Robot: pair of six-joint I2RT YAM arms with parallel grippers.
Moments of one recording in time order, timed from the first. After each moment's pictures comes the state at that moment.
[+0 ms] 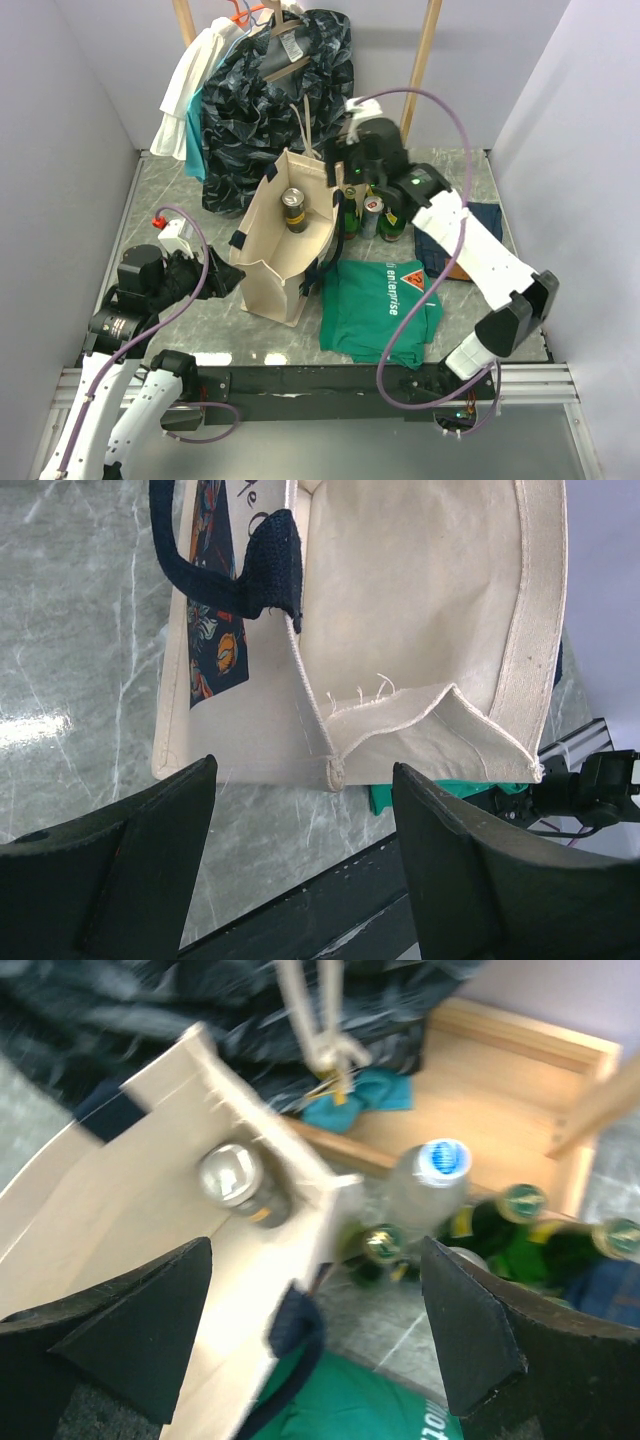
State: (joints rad) left arm -0.22 0.54 0.81 -0.72 0.36 -0.44; right arm 0.63 1.56 1.71 -0.58 0.25 0.17
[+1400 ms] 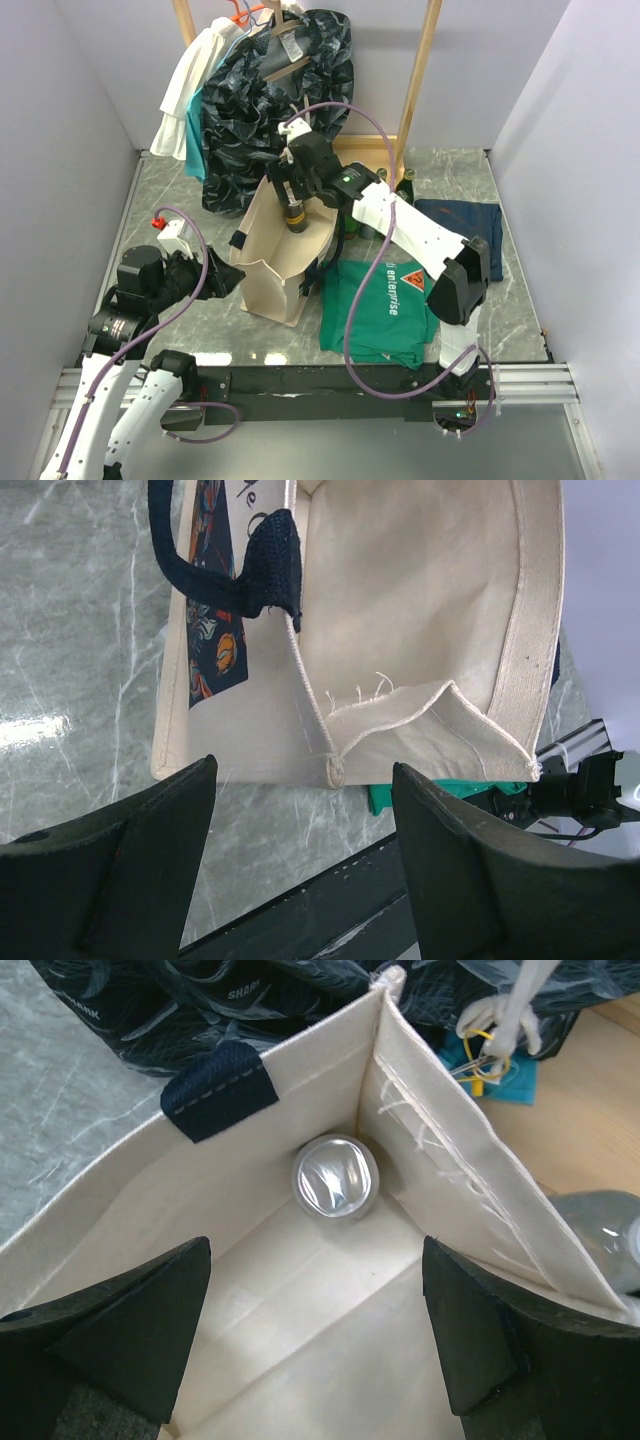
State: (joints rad) left arm -0.22 0.53 0.80 -0.72 0.36 -0.44; right arm 0.79 1.90 1.92 -0.61 0.24 0.14
